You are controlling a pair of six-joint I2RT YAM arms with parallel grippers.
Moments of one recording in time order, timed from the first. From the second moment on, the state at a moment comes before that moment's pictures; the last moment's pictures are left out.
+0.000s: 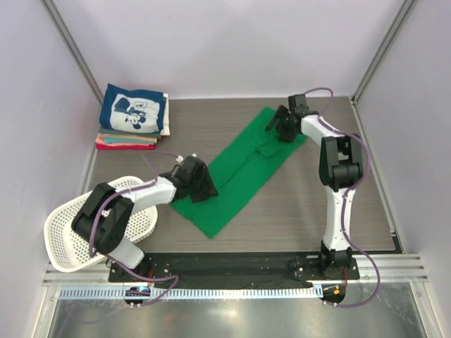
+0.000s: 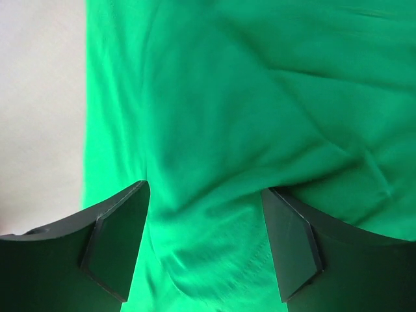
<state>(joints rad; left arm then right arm) -0.55 1.58 0.81 -0.21 0.03 -0.83 0.13 2.14 1.57 -0.37 -0.12 0.70</state>
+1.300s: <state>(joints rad) -1.01 1.10 0.74 -0.41 -0.25 -0.98 0.26 1.88 1.62 -0.38 -0.25 0.55</state>
